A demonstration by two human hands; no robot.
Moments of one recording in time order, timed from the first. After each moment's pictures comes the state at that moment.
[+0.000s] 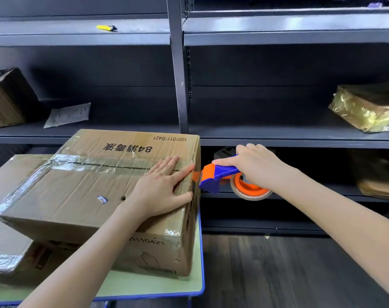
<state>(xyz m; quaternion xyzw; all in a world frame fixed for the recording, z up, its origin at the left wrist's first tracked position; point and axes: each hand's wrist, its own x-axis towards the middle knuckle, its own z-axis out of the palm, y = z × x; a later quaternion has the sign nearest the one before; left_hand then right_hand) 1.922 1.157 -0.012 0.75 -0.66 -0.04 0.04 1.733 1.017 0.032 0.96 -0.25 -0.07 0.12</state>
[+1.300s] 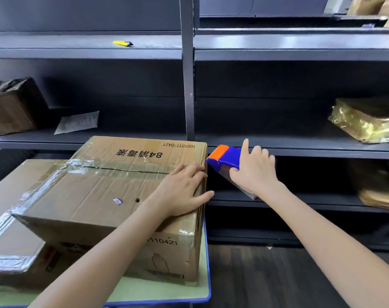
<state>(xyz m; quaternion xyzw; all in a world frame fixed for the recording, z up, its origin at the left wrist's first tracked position) 1.917 1.149 -0.014 0.69 -0.72 -0.01 0.08 1.762 1.035 0.013 0.86 -0.51 0.08 0.03</state>
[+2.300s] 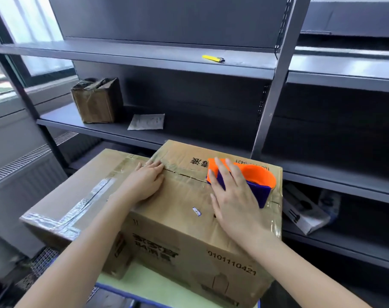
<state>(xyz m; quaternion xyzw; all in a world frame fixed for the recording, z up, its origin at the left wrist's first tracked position) 2.121 1.258 -0.004 0.88 -0.47 -0.07 0.07 1.908 1.156 0.000 0.94 -0.21 0.25 0.09</state>
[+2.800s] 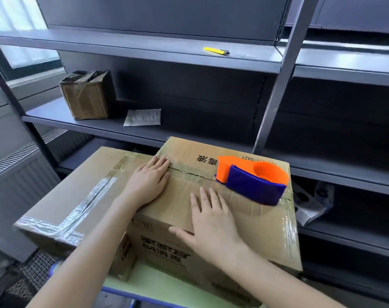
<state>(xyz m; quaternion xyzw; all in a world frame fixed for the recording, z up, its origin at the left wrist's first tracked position) 2.135 1.269 -0.018 0.86 -0.50 -0.02 0.08 1.941 1.223 -0.014 0.97 -0.24 -0.02 0.02</state>
